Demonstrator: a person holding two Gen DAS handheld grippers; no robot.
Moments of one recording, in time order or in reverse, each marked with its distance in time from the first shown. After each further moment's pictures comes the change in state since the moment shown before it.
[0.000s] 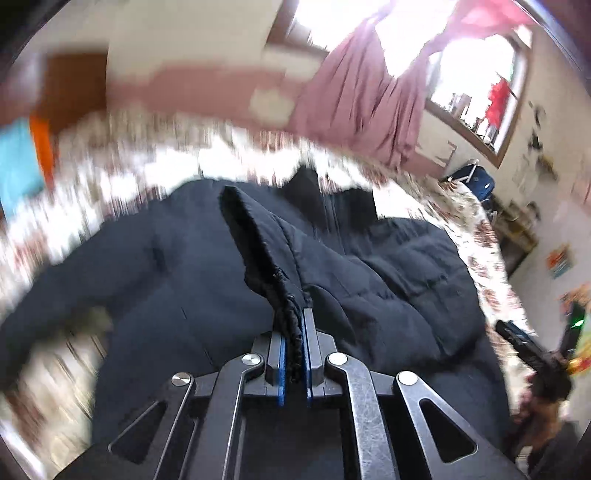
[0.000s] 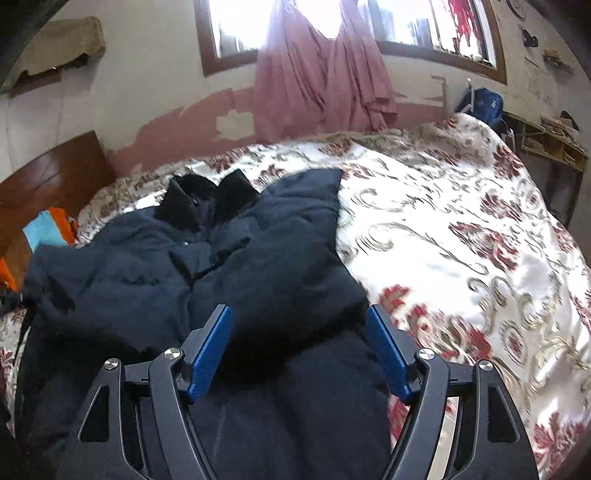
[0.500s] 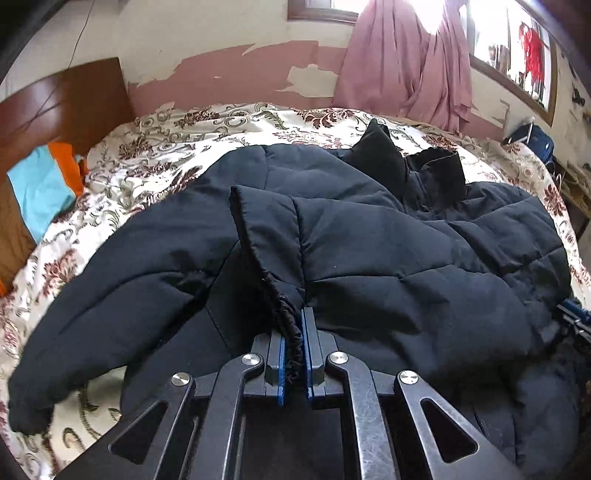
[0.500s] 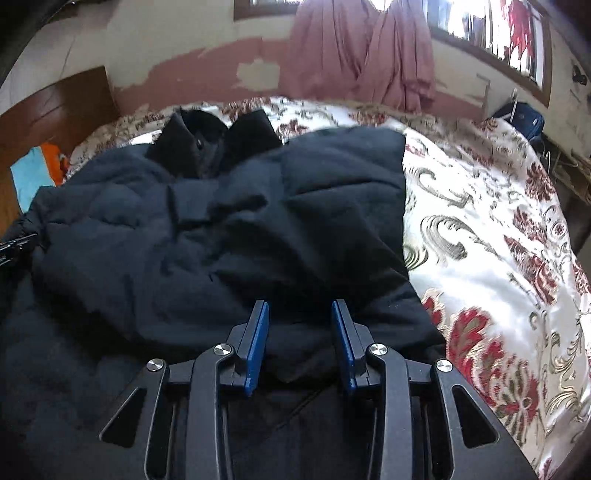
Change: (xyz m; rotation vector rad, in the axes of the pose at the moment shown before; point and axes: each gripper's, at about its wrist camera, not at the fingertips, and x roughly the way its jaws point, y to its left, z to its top) left arm 0.087 0.042 0.002 0.045 0.121 0.227; right arm 0.101 0.049 0.008 -0.166 0.173 -0.048
